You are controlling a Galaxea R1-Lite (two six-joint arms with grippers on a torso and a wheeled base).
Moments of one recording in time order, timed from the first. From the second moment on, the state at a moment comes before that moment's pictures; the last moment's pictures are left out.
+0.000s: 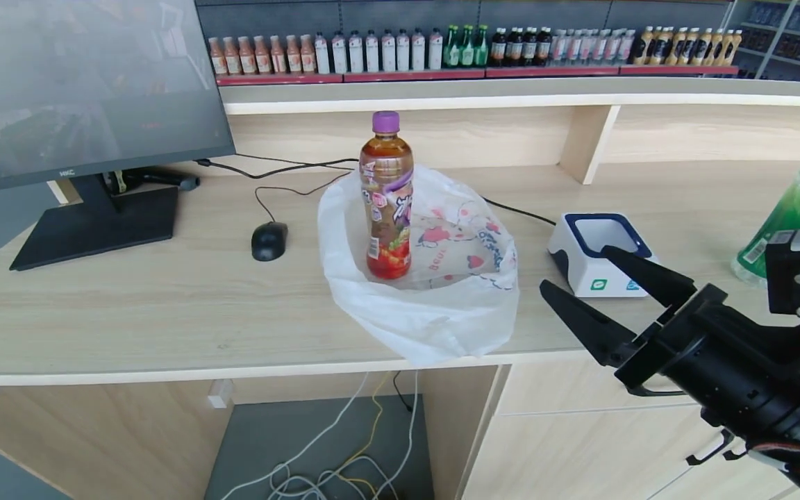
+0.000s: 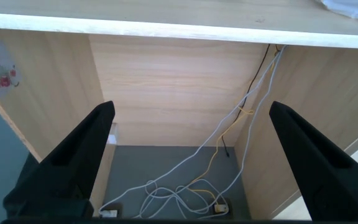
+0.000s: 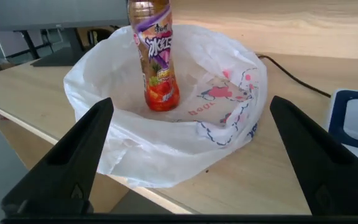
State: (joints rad) left arm 0.00 0.00 0.00 0.00 0.00 0.00; right arm 0.58 1.56 -0.25 -1.57 0.04 0.01
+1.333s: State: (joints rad) left arm 0.00 0.00 0.00 0.00 0.00 0.00; right arm 0.62 1.54 -0.23 -1.57 0.04 0.01
